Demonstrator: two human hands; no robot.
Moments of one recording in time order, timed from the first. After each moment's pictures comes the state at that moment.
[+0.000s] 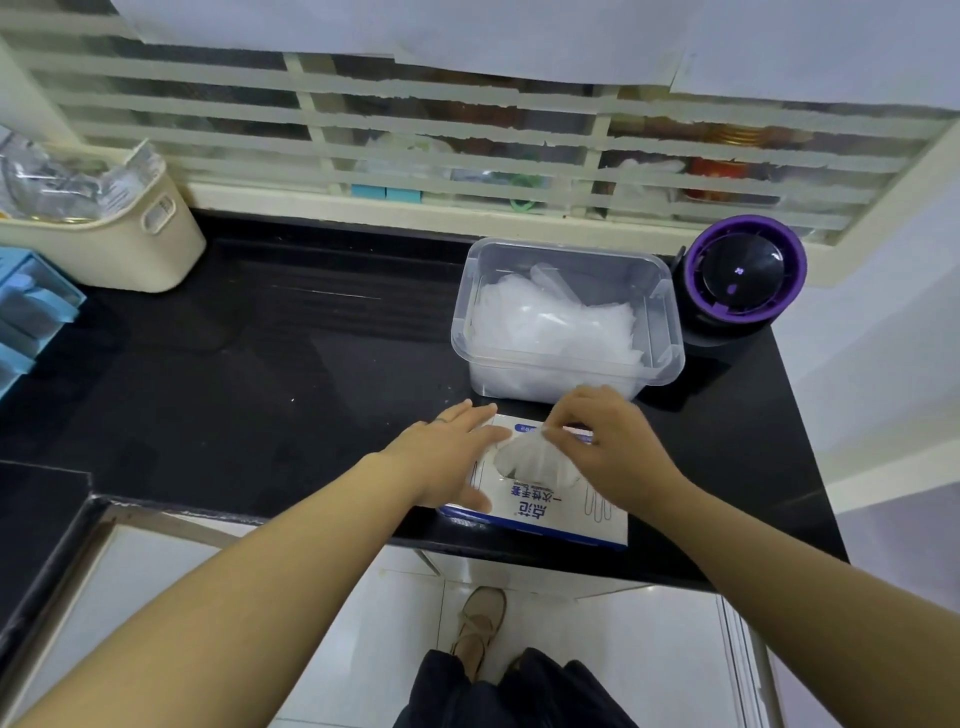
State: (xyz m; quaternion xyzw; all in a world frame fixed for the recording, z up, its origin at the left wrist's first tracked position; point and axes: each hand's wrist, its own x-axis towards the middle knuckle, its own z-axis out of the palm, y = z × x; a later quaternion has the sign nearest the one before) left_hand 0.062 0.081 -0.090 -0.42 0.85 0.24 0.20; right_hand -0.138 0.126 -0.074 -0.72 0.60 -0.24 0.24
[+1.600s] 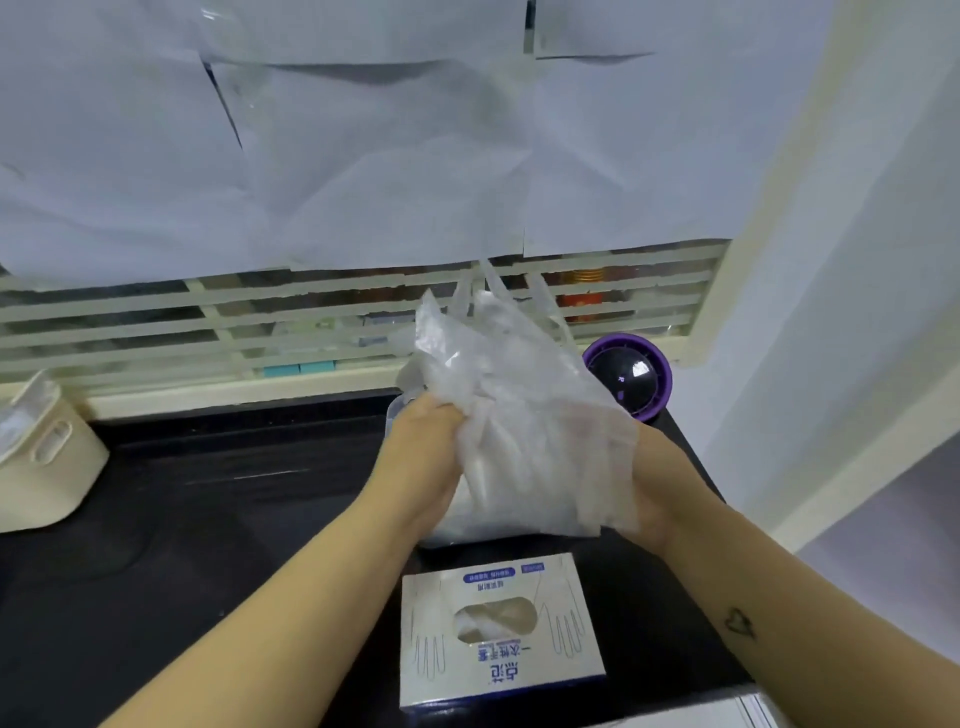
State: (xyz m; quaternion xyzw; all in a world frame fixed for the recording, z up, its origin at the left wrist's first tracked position) left_hand -0.021 0.034 0.048 -0.45 0.41 0.69 -0.40; right_hand -0.178 0.103 0.031 -0.12 0.39 -0.63 0.66
